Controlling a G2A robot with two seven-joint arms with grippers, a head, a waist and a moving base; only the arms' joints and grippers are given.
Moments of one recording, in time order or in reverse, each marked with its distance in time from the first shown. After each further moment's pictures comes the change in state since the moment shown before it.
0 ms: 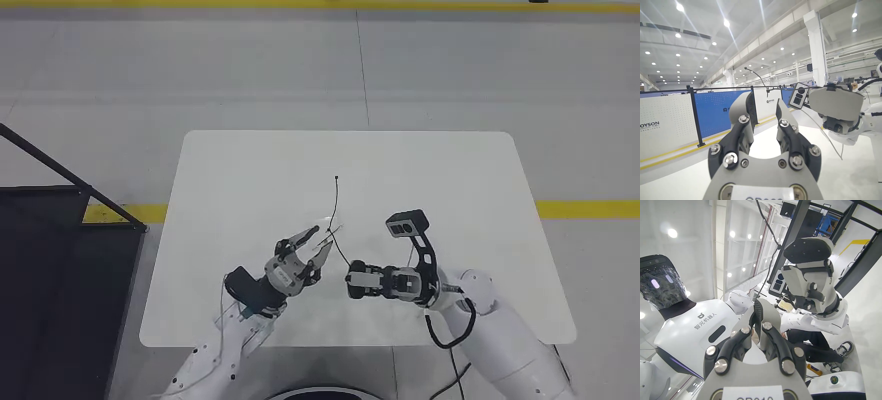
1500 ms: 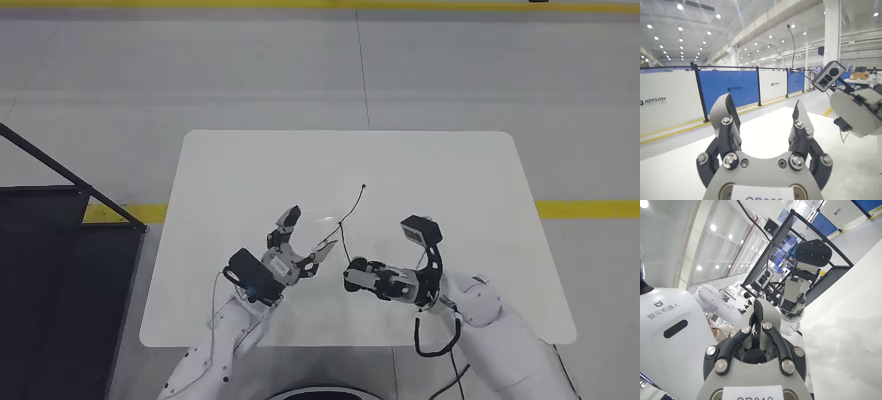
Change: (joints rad) left arm 0.039 0.000 -0.047 -0.045 -0.025 0.032 -0.188; right arm -0.060 0.010 0.052 -0.037 -0.326 -0.237 -0.237
